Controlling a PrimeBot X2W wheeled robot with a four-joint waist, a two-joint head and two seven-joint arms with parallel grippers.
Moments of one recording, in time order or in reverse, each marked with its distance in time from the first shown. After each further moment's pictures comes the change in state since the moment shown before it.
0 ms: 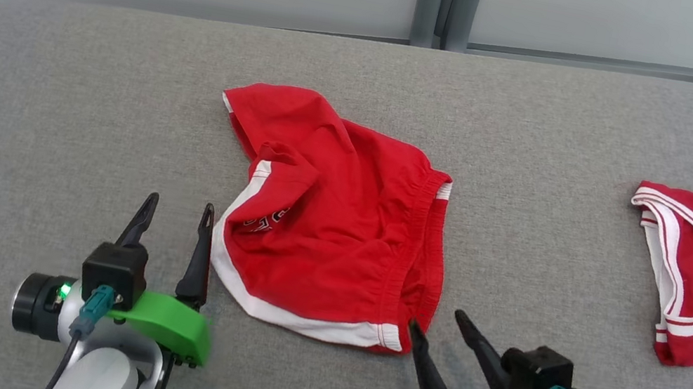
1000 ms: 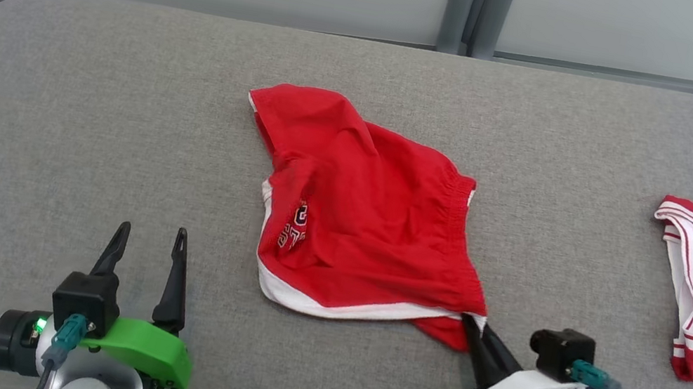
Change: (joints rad) left arm 0.110 0.007 0.062 -0.067 -0.016 0.020 0.000; right arm -0.172 -0.018 0.026 0.364 0.125 0.000 -0.097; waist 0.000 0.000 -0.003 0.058
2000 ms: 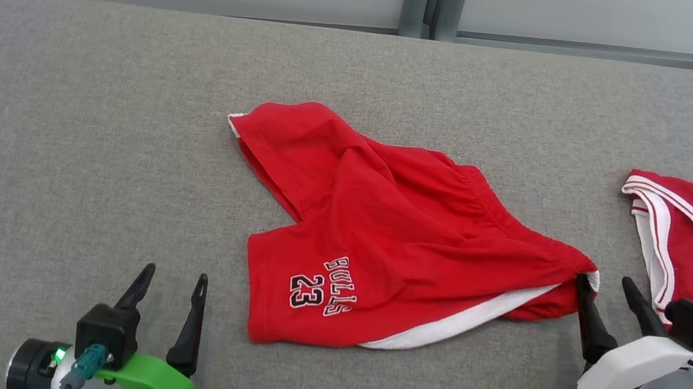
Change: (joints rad) left arm 0.026 0.013 -0.062 0.034 -0.012 -0.043 0.019; right arm -0.077 -0.201 -0.163 0.033 0.064 0.000 0.017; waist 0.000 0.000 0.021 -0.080
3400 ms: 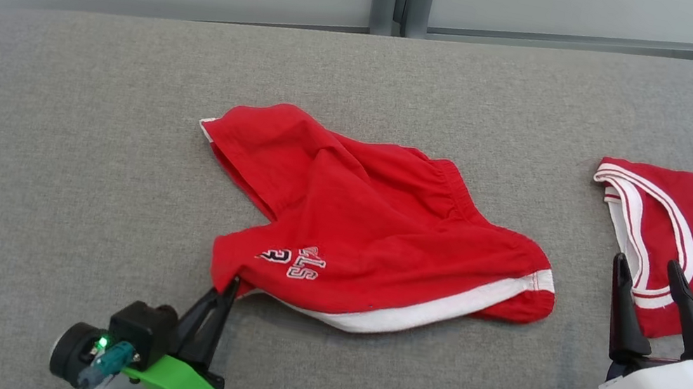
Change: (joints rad) left arm -0.023 -0.008 -0.093 0.002 -0.035 -0.164 -0.005; right arm 0.225 0.109 -0.229 -0.505 -0.158 0.000 0.063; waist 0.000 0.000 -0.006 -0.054
